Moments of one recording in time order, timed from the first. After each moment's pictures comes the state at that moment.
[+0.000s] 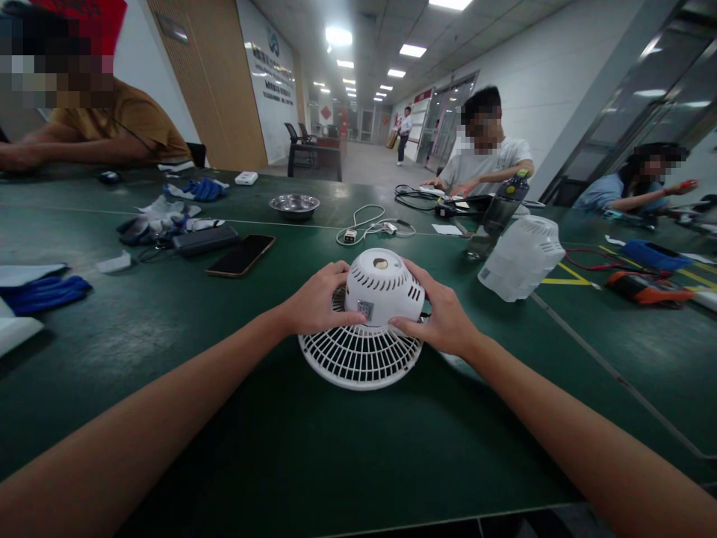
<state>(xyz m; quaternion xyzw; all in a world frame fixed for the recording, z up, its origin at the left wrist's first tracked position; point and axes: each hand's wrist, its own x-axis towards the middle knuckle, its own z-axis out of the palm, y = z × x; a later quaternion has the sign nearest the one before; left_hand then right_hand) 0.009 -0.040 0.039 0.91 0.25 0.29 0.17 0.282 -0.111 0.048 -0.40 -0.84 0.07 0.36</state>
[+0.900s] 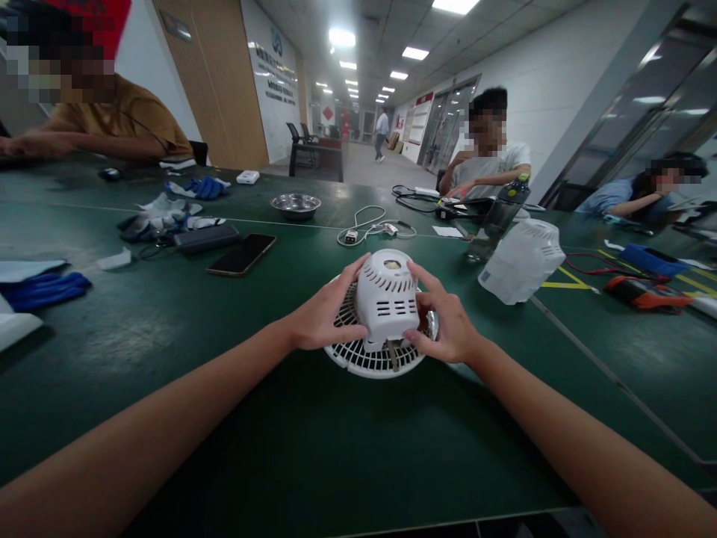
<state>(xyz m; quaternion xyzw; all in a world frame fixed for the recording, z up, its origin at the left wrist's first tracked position) 0.014 -0.056 0.027 0.89 0.18 0.35 0.25 0.288 -0.122 0.048 -0.38 -0.86 0.11 0.32</state>
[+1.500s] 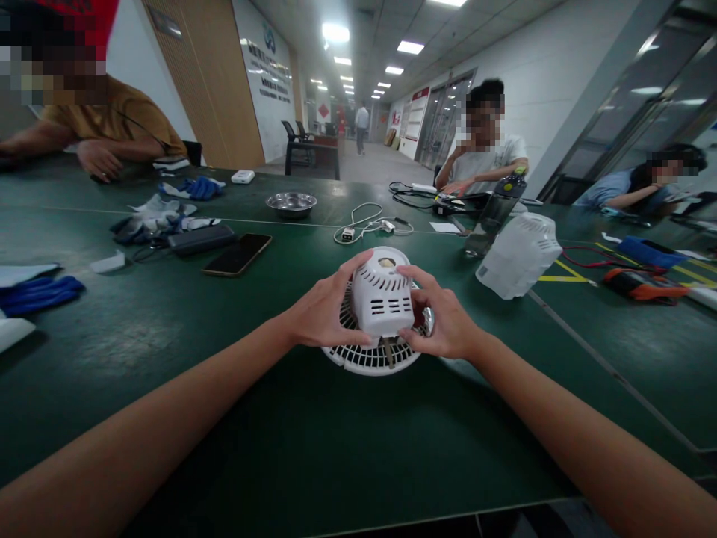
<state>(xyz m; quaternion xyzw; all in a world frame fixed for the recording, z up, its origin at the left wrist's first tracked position) 0.022 -0.053 0.025 0.90 0.18 0.36 0.19 0.289 -0.124 0.054 -0.37 -0.86 0.16 0.31</state>
